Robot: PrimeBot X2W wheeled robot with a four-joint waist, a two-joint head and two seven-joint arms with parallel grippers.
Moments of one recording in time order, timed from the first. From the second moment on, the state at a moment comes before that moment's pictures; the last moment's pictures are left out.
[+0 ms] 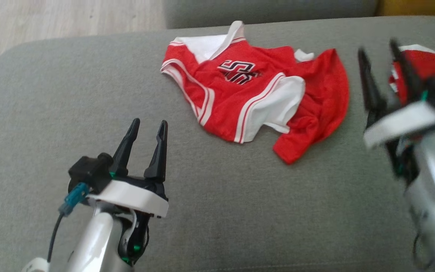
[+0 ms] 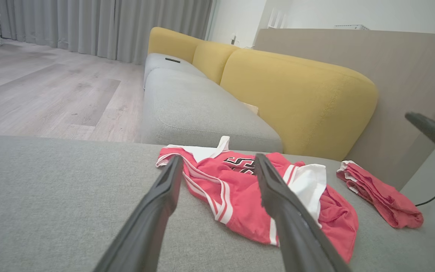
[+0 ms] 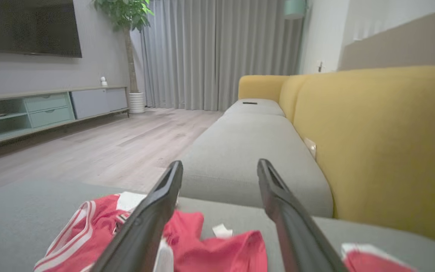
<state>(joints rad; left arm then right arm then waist) -0.19 0.04 -0.28 0.21 -0.34 -0.07 -0.25 -0.59 -0.35 0.34 0.54 0.39 0.13 -0.25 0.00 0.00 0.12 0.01</state>
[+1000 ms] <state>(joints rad) -0.31 0.04 -0.42 0.56 -0.43 -0.05 -0.22 -0.19 -0.08 0.07 0.20 0.18 0.13 -0.22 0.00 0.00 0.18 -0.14</state>
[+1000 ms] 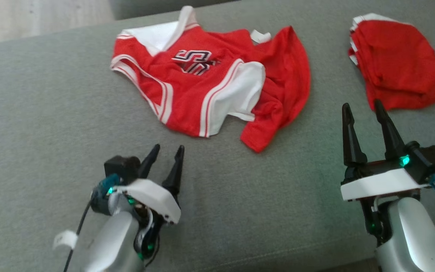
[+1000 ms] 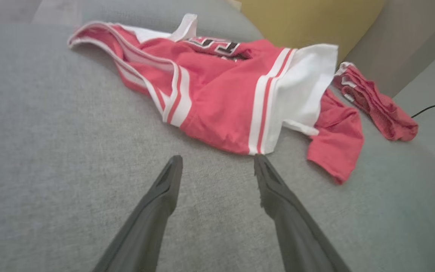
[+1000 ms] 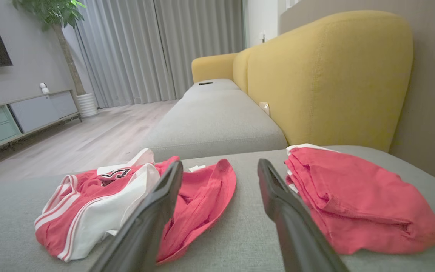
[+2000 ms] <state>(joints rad) -0.57 0.04 -0.53 0.85 -0.61 -0.04 -0.25 -0.22 -0.06 0.09 0.24 0.17 0.13 -0.24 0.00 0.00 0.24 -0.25</state>
